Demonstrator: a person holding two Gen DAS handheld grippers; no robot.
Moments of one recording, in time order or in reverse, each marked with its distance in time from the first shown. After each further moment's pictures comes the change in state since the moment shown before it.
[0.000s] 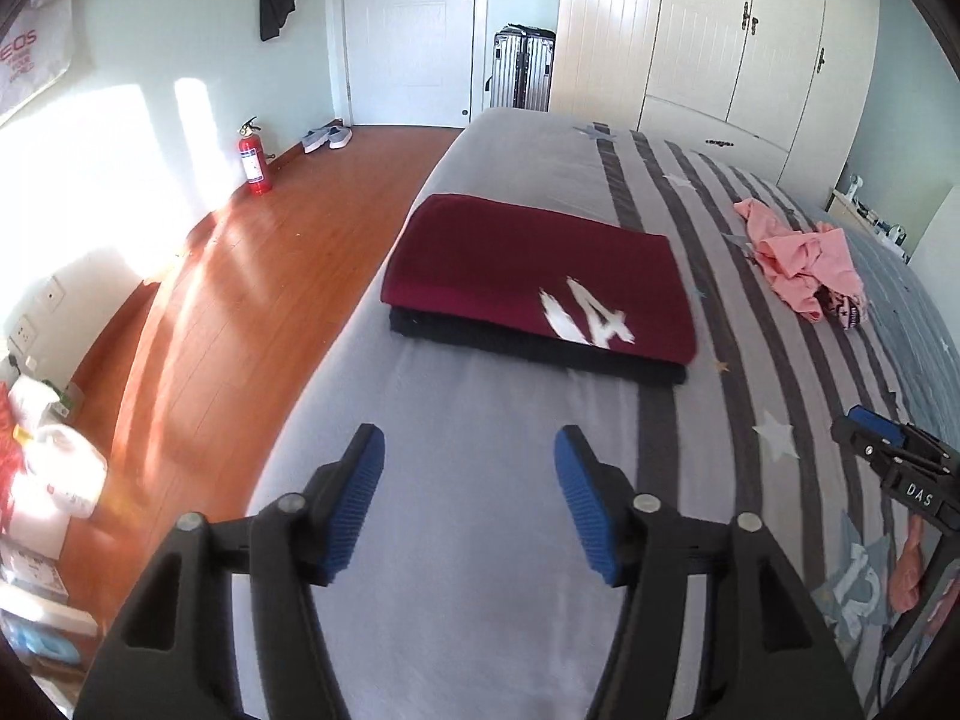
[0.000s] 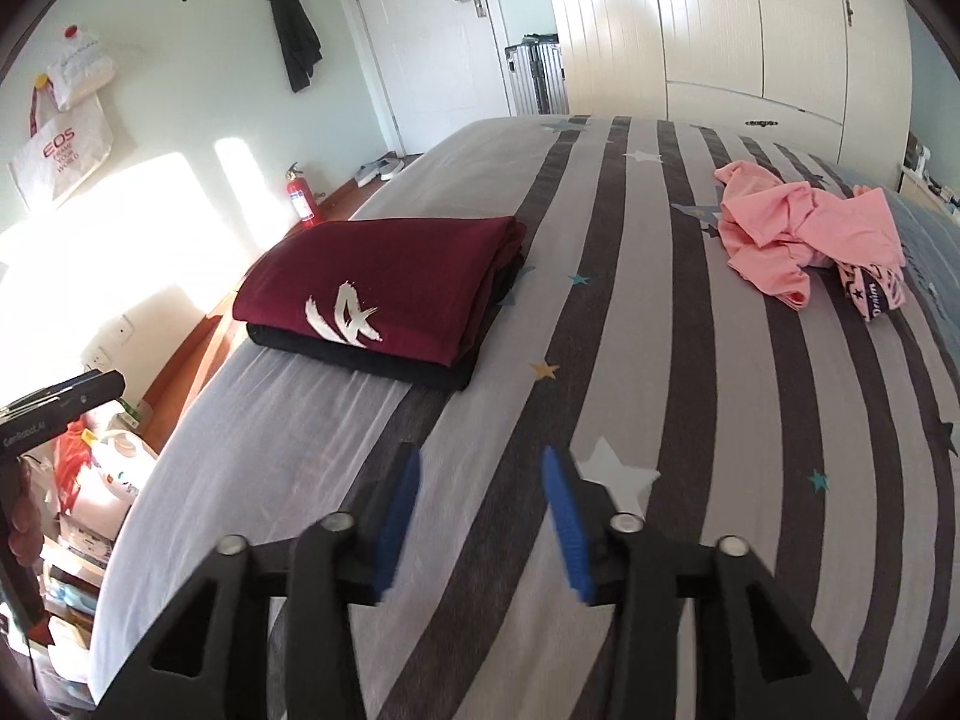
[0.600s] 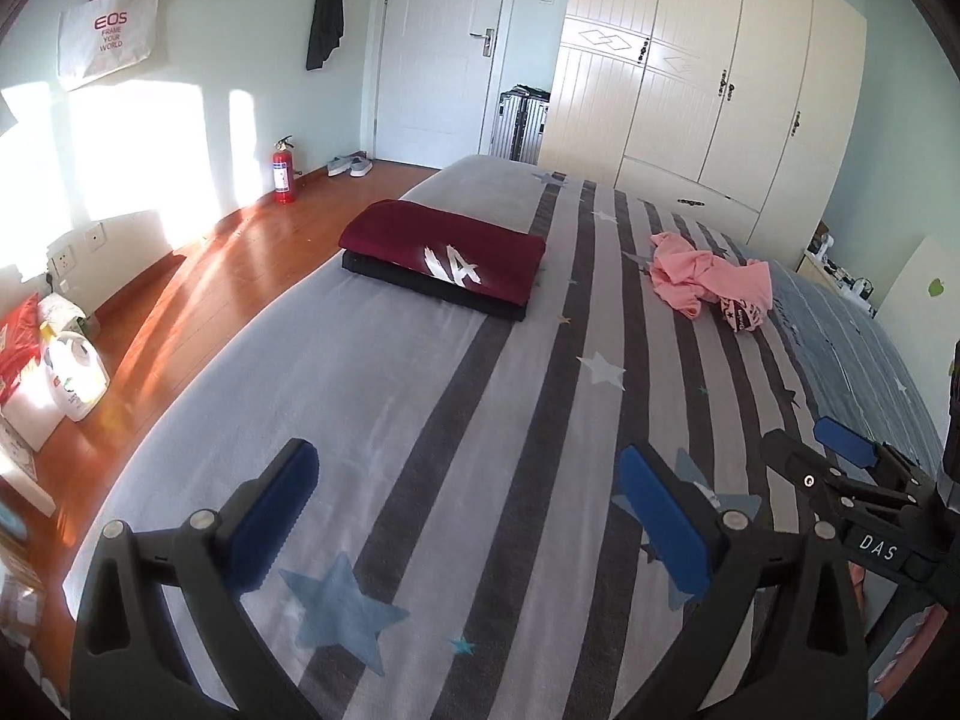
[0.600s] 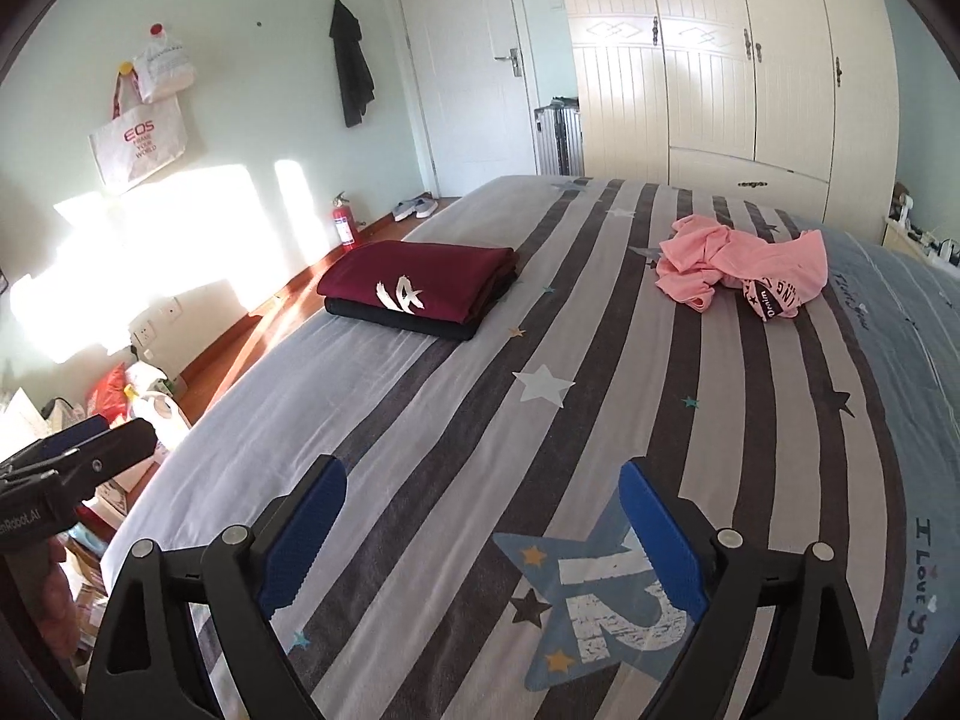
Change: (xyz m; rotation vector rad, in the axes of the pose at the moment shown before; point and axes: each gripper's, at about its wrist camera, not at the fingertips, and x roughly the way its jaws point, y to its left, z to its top) left arm -0.172 -0.123 -0.145 -0.099 -0.168 0.019; right arm -0.190 -0.023 -0.105 -0.107 -0.129 0.041
